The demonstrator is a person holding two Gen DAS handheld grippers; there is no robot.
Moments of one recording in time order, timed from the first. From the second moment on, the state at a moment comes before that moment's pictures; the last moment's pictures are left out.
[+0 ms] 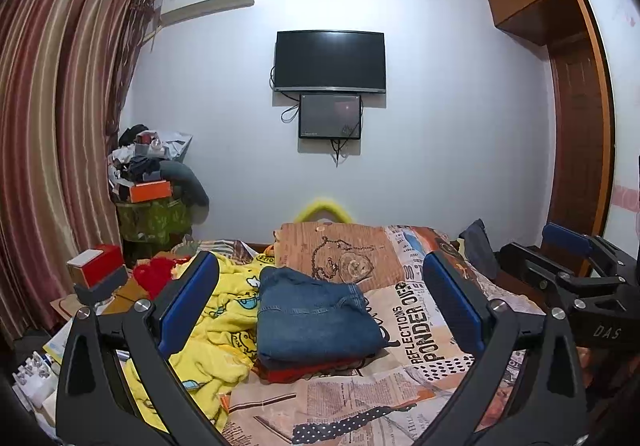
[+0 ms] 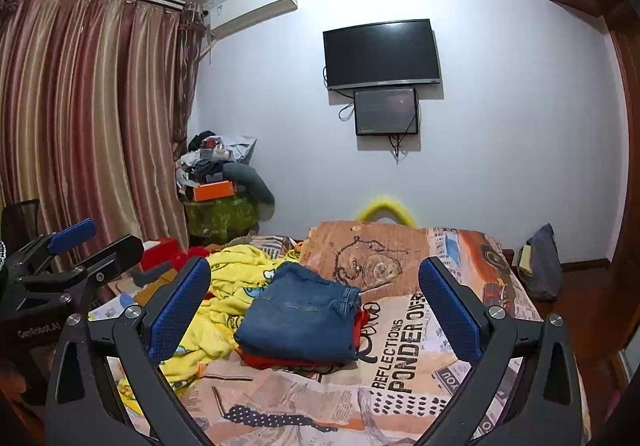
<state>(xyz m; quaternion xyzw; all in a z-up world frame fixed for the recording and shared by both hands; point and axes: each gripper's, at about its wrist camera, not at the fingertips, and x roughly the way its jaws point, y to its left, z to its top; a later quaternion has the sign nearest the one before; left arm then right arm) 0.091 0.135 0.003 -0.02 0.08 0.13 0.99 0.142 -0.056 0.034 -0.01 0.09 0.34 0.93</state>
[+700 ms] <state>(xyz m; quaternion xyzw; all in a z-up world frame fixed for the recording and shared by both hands) 0.098 0.149 -0.004 -0.05 0.10 0.14 0.98 0.142 -0.054 0.035 -0.01 0.10 0.34 0.93</state>
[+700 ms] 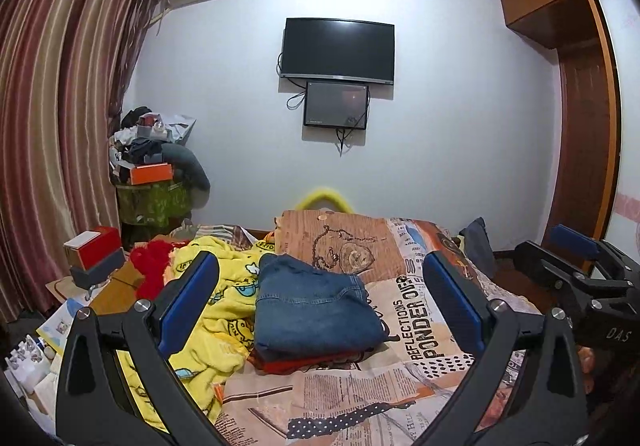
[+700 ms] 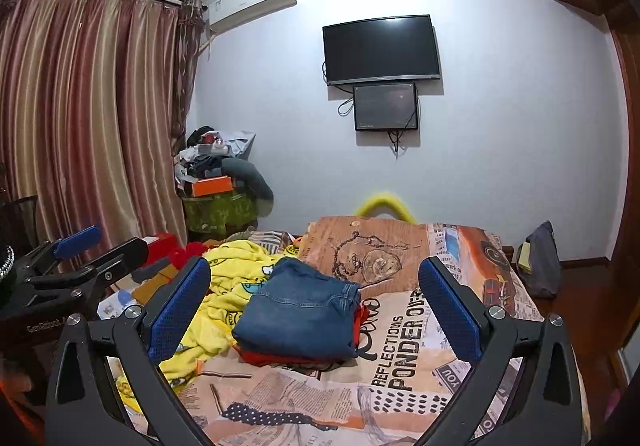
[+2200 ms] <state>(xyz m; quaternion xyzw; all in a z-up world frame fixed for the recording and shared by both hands) 0.105 0.147 -0.009 -0.05 0.11 0.10 0.99 0.146 -0.056 0.037 0.00 0.10 0.33 0.94</state>
